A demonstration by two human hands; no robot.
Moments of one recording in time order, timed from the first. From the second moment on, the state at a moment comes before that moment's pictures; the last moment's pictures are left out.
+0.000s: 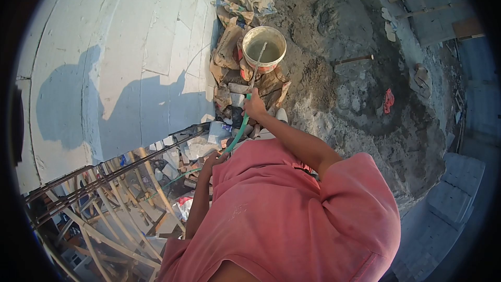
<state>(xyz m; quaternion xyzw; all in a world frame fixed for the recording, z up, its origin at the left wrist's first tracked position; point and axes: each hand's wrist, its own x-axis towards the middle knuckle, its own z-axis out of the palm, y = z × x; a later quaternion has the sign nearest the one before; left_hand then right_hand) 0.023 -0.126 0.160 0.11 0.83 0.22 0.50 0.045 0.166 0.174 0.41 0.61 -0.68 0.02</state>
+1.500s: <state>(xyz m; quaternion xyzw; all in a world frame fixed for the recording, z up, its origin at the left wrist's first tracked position) 0.027 -0.127 0.163 0.10 0.80 0.21 0.55 0.052 0.169 0.185 0.41 0.63 -0.66 0.08</state>
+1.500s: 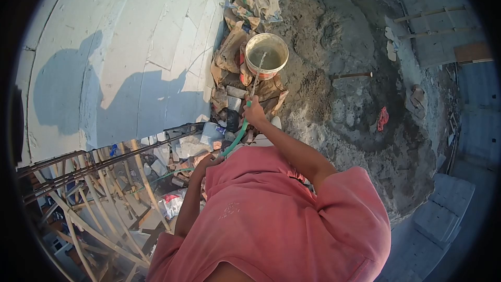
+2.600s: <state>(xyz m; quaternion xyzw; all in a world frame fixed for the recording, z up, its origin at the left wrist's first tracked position) 0.030 -0.131 0.175 0.11 0.82 0.22 0.52 0.049 0.167 0.156 0.42 0.60 -0.67 0.09</state>
